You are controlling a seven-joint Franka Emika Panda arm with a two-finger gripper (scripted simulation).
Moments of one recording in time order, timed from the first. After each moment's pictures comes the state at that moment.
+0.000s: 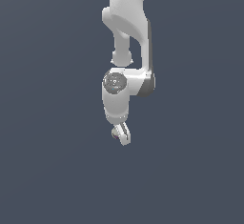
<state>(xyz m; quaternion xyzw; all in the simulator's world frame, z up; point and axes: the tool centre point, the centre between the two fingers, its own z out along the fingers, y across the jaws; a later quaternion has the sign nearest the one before) 0.040 -0.020 0.082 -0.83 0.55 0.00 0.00</state>
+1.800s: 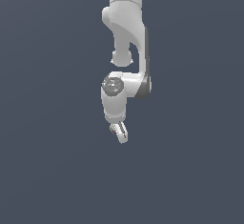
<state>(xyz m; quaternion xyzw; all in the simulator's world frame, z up) 0.021 -0.028 0.050 -0.83 0.56 0.00 0.00</state>
